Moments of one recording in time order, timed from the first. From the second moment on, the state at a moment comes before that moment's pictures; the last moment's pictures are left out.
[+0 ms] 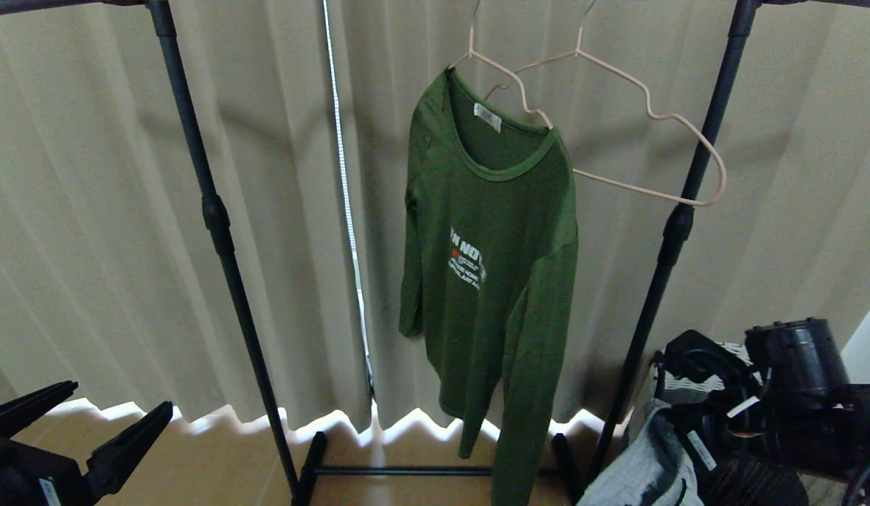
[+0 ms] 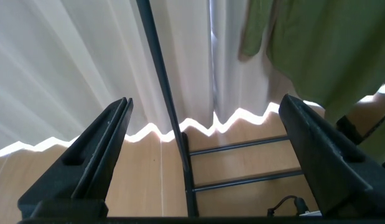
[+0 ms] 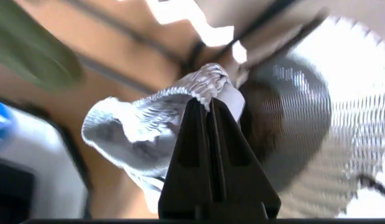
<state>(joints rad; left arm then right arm) -0.10 0.92 -0.17 -0.50 0.00 0.13 0.23 1.62 -0.43 -0.37 -0.08 -0.25</state>
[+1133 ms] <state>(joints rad) -0.12 0.85 -0.15 -0.50 0.00 0.14 0.25 1.22 -0.53 -0.37 0.09 0.09</state>
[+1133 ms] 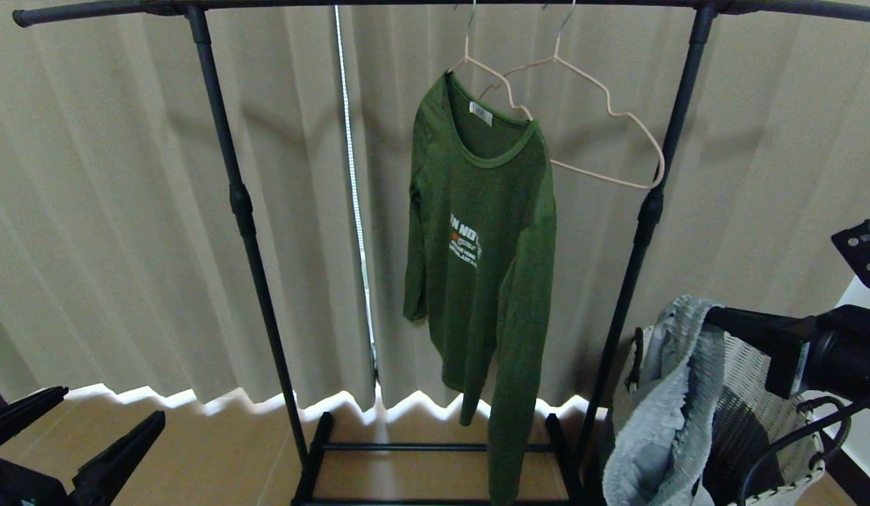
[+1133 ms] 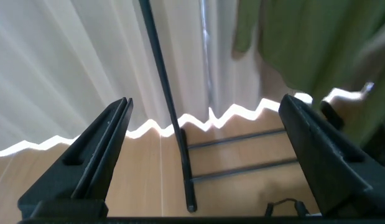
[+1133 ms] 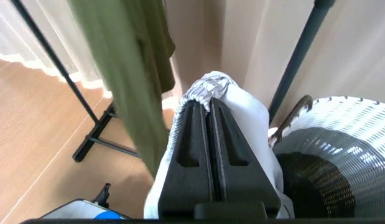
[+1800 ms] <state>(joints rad) -0.38 0.89 -0.22 -0.50 0.00 0.18 0.36 1.27 -0.64 -0.37 0.09 0.09</state>
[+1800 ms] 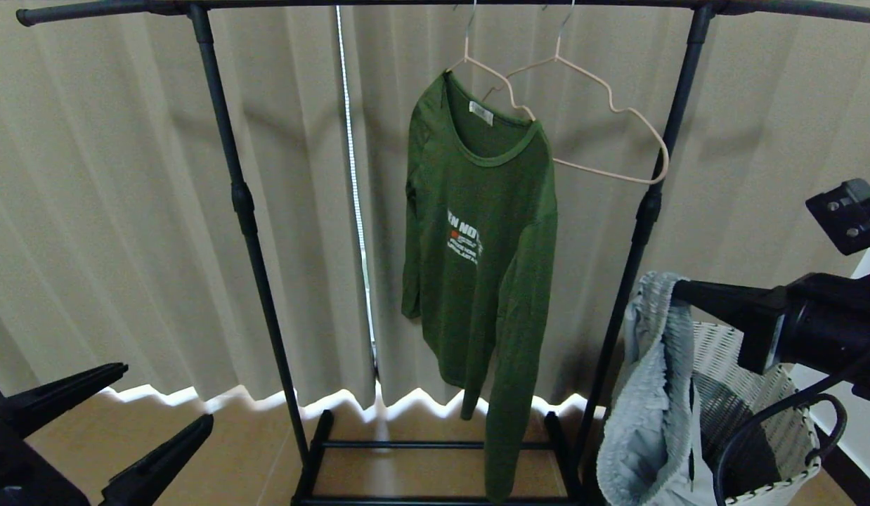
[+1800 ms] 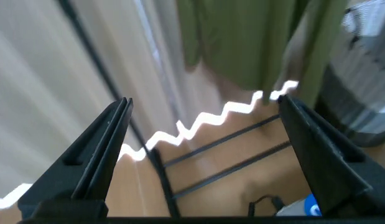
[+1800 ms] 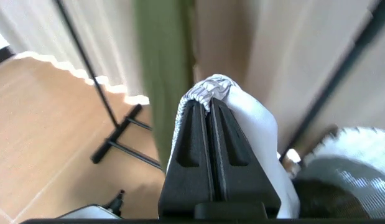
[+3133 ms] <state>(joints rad) -0.98 1.71 -0.80 -0.51 0.17 -0.40 0.59 1.30 -0.90 -0.37 0.12 0.12</state>
